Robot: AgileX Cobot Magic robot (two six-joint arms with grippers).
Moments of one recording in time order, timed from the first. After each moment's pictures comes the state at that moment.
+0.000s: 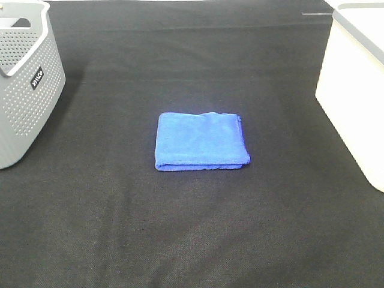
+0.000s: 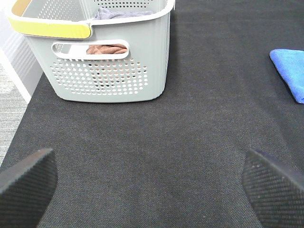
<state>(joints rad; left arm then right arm) 0.06 0.00 -0.51 -0.01 1.04 0.04 0.06 0.00 -0.46 -0.02 1.10 0.03</state>
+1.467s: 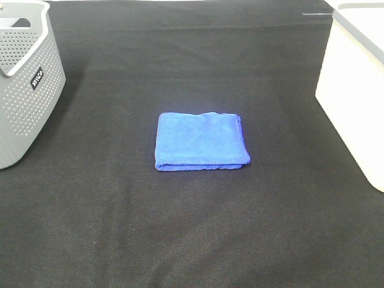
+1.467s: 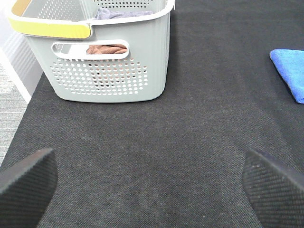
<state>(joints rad) 0.06 0.00 -0.51 -0.01 1.04 0.04 0.06 0.00 -0.46 -0.02 1.10 0.03</state>
